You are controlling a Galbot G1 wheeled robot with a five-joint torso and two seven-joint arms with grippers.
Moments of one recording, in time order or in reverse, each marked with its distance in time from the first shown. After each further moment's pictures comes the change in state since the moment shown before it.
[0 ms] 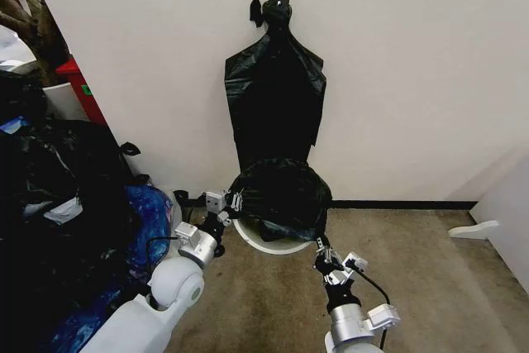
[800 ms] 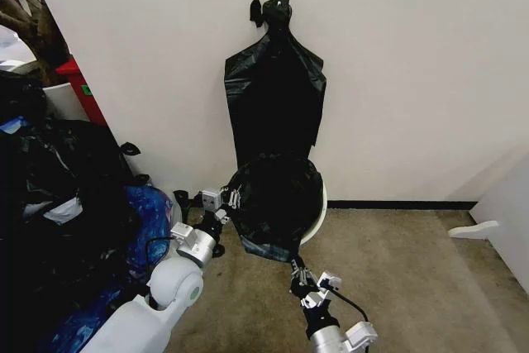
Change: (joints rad) left arm 0.014 0.006 -0.008 -0.009 -0.036 -0.043 0.023; right arm 0.014 0.009 -0.106 -0.070 -0.060 -0.048 -0.049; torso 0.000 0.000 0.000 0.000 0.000
